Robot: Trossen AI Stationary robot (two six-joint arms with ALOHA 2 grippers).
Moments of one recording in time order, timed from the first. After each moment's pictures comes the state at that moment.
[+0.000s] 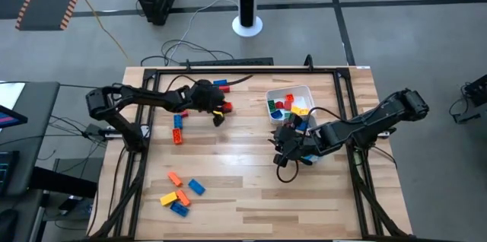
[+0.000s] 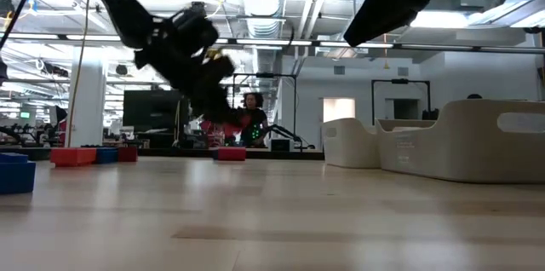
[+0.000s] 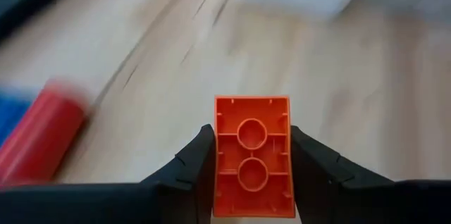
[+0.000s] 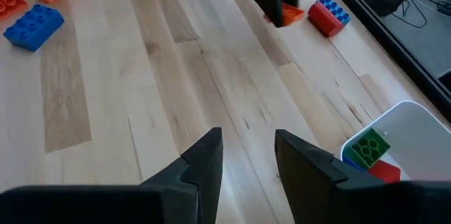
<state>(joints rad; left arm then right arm) 0.45 1.57 0.72 0.22 0.13 -0.01 0.33 1.39 1.01 -0.46 0.63 0.42</state>
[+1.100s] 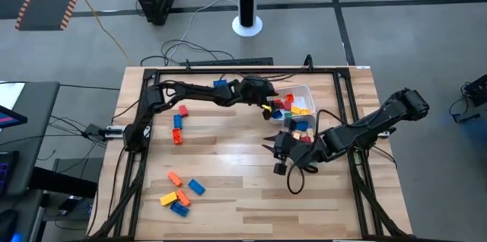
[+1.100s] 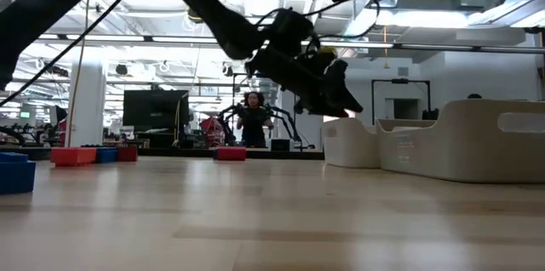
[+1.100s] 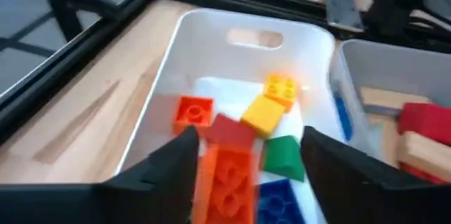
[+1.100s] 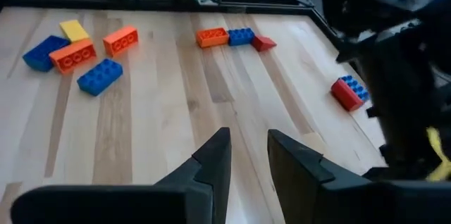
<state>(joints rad) 0.32 2.17 1.52 0.25 0.10 -0.06 0.41 1.38 1.01 -0.22 0.68 0.22</state>
